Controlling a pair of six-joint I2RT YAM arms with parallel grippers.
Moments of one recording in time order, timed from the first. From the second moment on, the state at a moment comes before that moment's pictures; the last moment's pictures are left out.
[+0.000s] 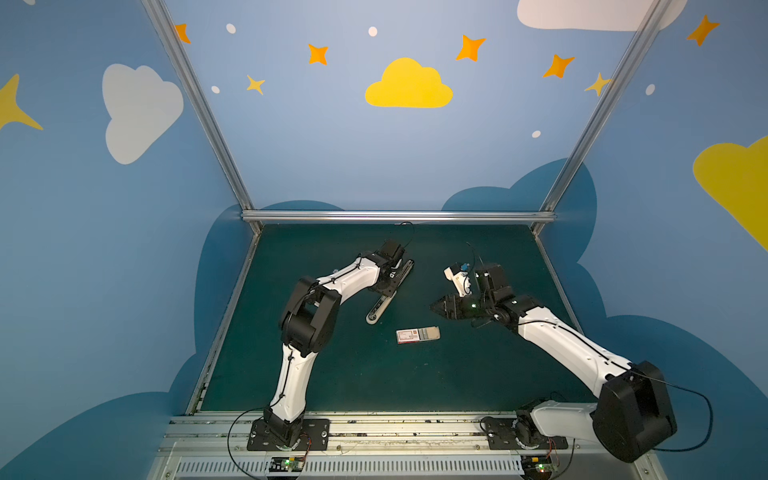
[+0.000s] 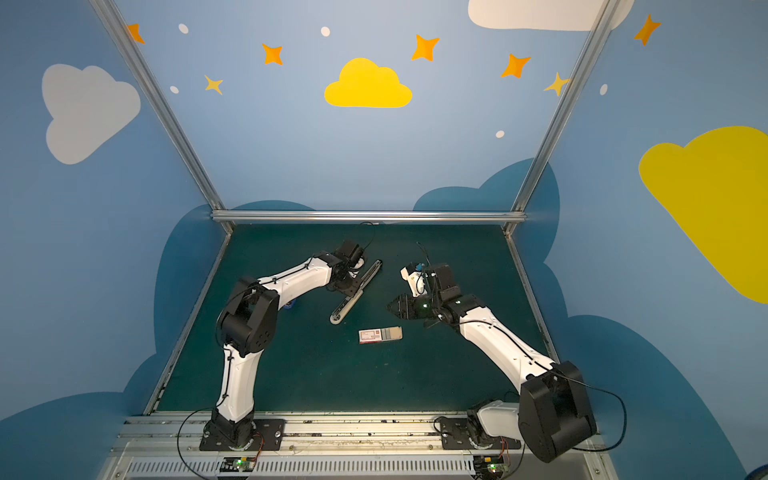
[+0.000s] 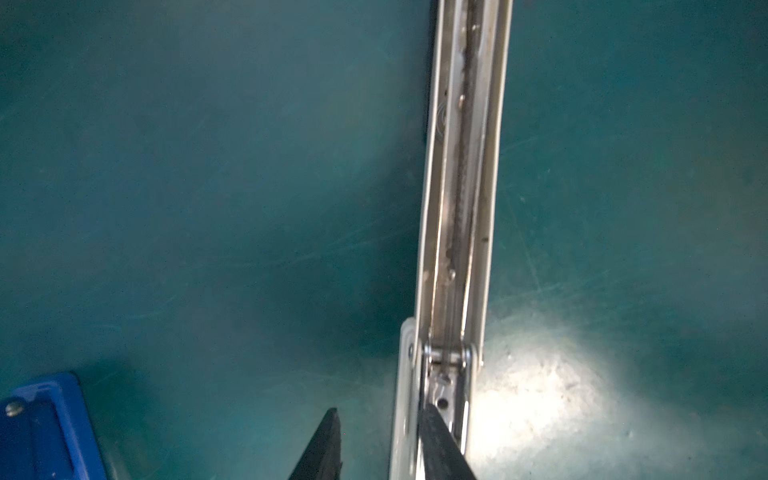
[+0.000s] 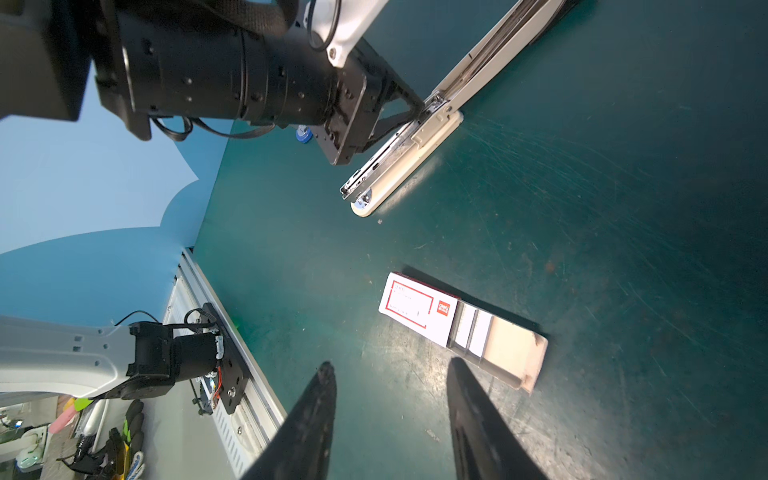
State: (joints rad) left arm -0.54 2.12 1.63 -0.70 -0.14 -0.03; right arm 0.47 1.30 0.88 -0.38 -0.54 0.36
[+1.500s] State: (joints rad) left arm -0.57 1.93 1.48 -0.67 -0.18 -0.07; right arm 0.46 1.30 0.88 -0.38 -0.55 0.36
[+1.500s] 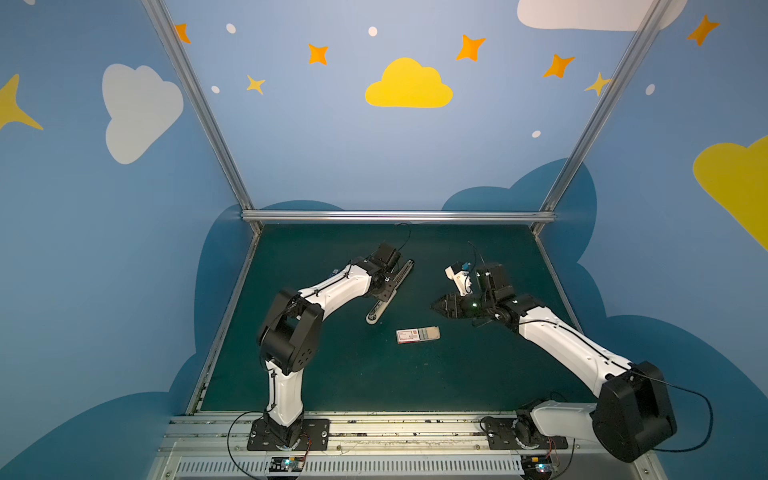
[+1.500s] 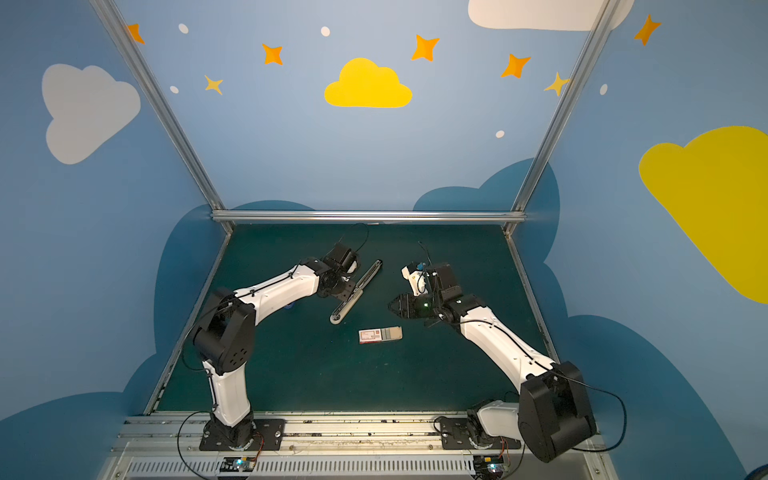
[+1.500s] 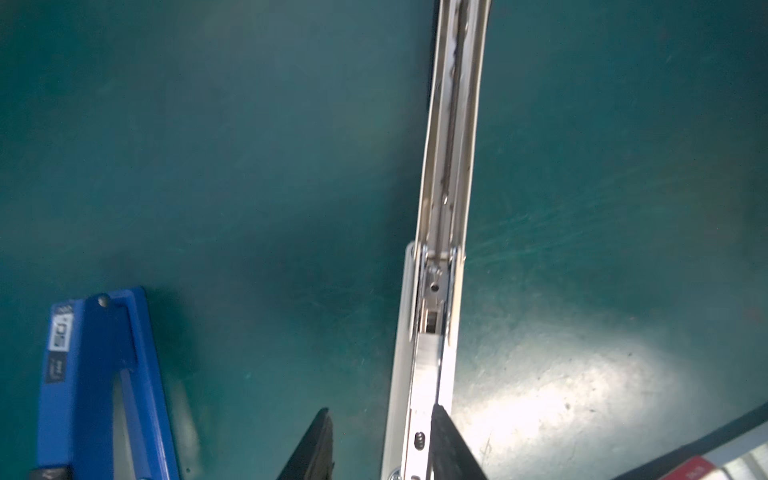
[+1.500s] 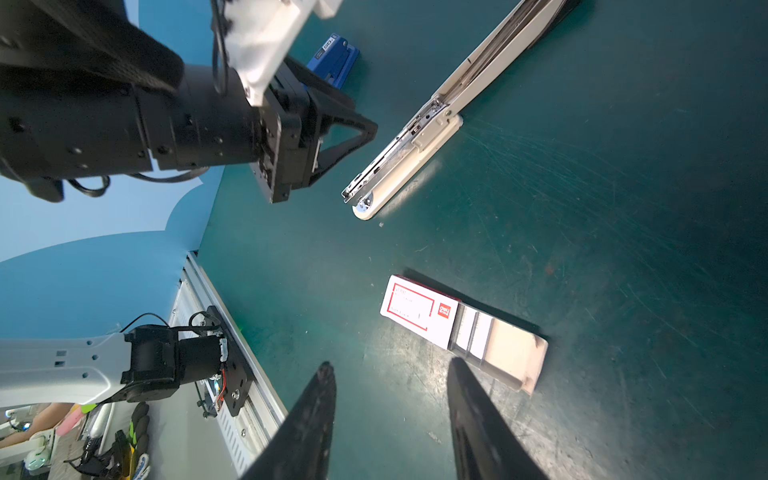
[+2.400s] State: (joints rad) left arm -0.54 2.07 1.55 -0.66 -0.12 -0.07; right arm 0.46 1.30 0.87 -0.38 -0.56 0.36
